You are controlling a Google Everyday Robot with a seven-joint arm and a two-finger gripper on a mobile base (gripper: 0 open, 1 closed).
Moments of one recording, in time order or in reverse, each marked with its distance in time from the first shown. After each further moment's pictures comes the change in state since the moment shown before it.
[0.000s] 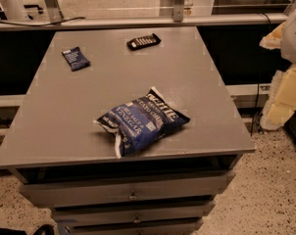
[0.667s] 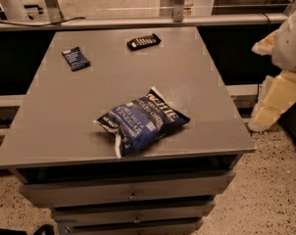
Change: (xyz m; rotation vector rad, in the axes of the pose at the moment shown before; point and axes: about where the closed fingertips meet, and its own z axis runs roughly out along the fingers) arm -0.007 -0.002 0.018 -0.003 -0.068 0.018
